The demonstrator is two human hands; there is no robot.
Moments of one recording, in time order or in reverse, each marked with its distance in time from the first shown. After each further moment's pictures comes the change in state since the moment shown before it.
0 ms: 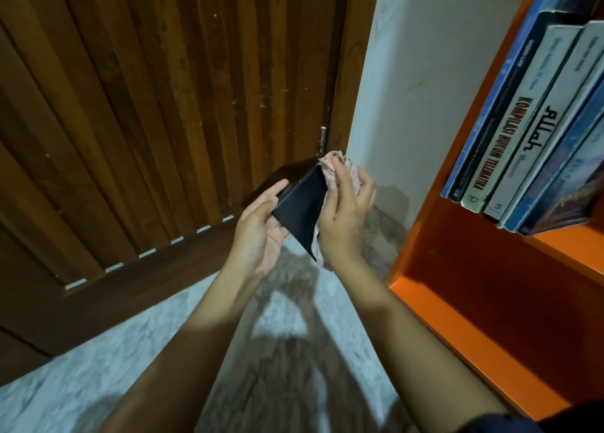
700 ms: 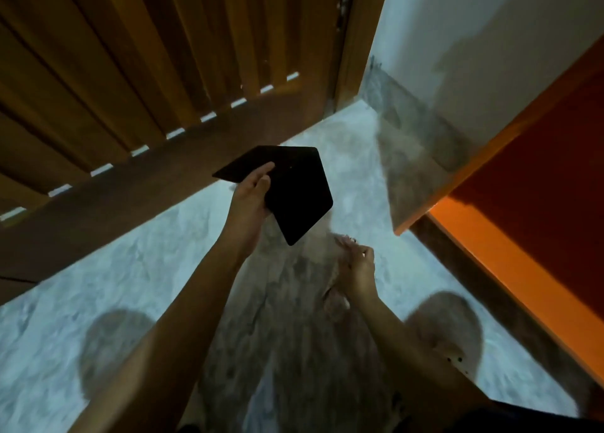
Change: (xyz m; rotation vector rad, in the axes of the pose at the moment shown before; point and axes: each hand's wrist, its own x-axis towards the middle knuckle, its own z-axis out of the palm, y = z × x) left_hand 0.058 -0.121 -0.126 0.512 0.266 -0.226; right_hand -0.191 0.226 0.030 -0.222 -0.723 0.697
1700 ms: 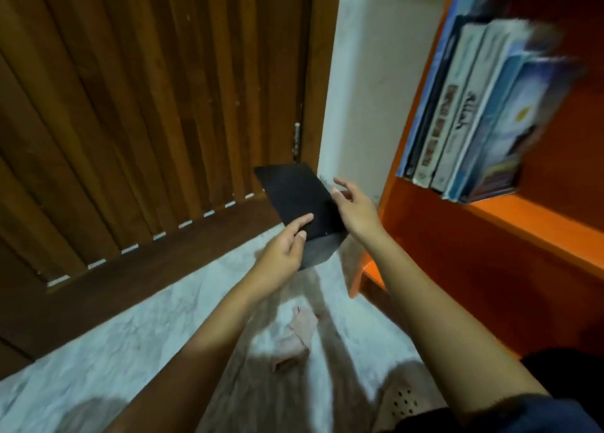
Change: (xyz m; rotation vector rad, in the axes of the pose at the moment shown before) left_hand -0.156 0.083 0.059 0.568 -0.323 0.571; right_hand -0.073 -0.203 -0.207 0.257 0.198 -0.360
